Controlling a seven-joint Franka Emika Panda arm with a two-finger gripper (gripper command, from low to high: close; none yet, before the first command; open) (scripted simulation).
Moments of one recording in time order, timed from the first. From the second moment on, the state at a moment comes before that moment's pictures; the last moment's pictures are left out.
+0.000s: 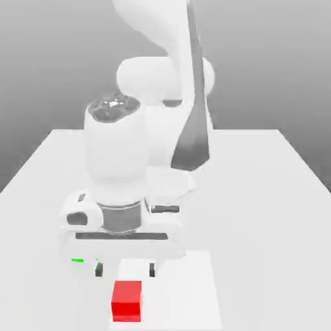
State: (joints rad) arm -0.03 0.27 -0.10 -2.50 0.08 2.78 0.59
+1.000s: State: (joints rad) arm -0.29 -0.11 -0.28 -2.88 -0.07 2.78 0.59
